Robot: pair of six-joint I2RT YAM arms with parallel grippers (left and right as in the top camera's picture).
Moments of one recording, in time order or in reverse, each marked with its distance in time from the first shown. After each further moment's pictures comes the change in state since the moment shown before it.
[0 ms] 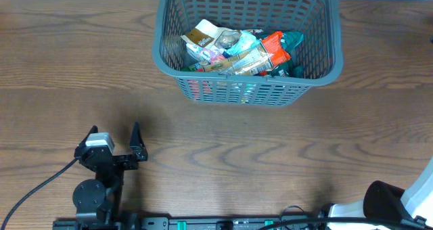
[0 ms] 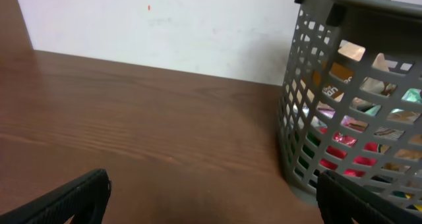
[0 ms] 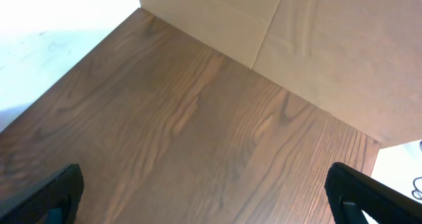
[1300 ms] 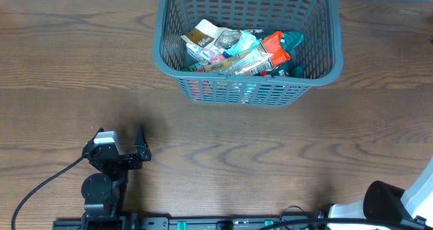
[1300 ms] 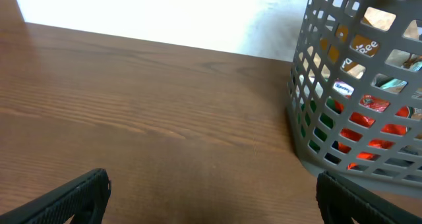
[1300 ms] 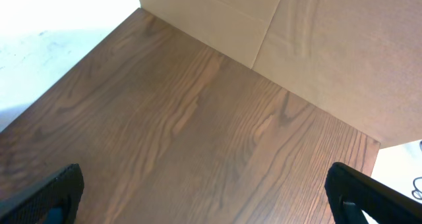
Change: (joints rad) left arm 0.000 0.000 -0.116 0.050 0.000 0.006; right arm 0.000 0.000 0.000 0.000 0.000 0.000
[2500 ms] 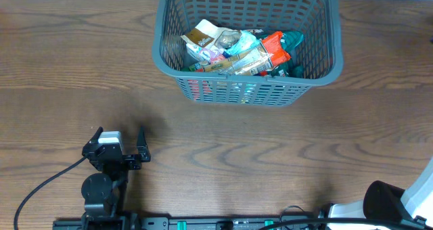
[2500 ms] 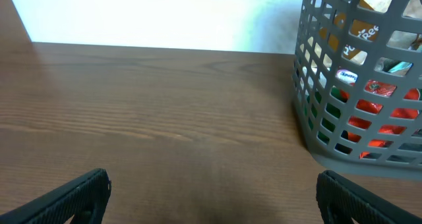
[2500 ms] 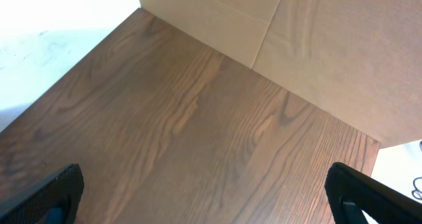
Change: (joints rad) left arm 0.000 0.000 0.000 0.000 0.000 0.097; right arm 0.000 0.000 0.000 0.000 0.000 0.000
